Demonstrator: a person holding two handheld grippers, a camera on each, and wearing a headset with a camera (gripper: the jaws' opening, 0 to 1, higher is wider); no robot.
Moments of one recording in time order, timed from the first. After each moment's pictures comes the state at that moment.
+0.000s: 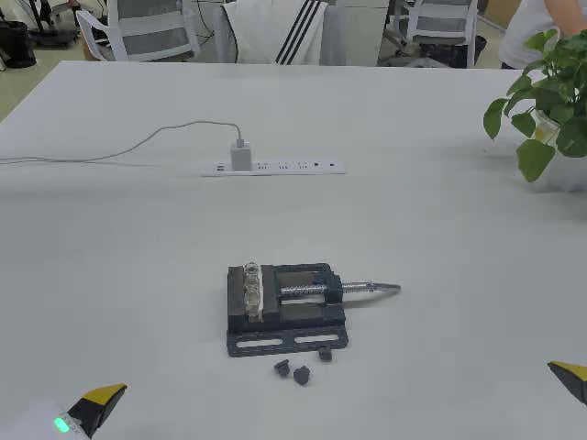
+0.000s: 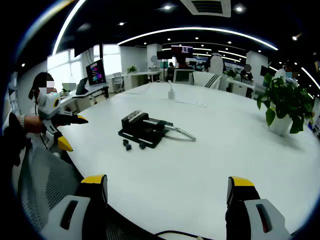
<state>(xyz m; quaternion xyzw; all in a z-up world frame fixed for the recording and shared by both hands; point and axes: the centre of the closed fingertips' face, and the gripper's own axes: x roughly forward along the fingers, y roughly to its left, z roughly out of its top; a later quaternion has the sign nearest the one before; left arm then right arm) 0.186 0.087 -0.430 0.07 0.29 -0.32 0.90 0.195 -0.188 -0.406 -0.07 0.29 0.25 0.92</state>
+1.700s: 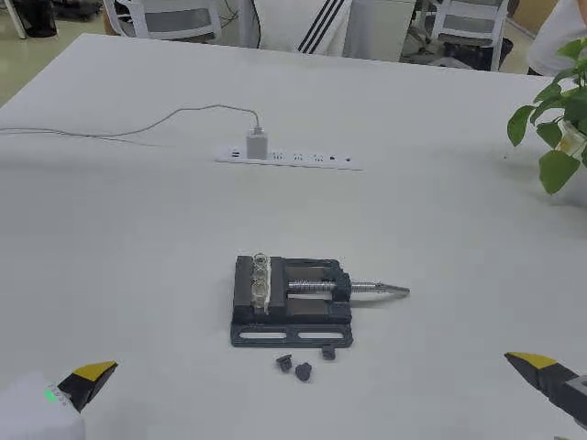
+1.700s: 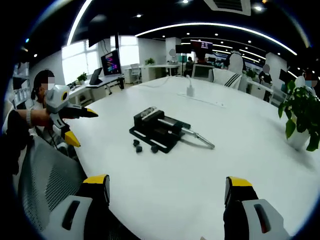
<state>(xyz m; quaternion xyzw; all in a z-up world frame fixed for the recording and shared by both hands) 0.196 0.099 -0.434 0.06 0.29 -0.30 0.91 0.224 -0.150 -0.412 -0.10 0.31 0.33 0.89</state>
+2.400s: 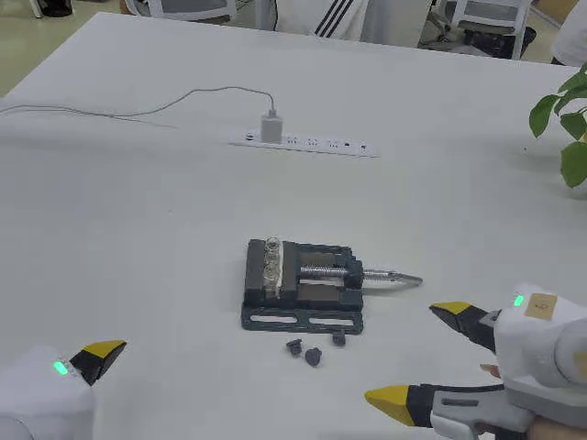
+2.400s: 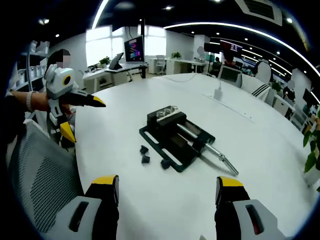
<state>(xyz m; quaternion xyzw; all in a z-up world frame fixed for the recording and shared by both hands) 0.197 0.104 -0.436 0.05 0.29 -0.29 0.91 0.260 -0.091 -0.436 -0.18 0.31 0.42 0.84</state>
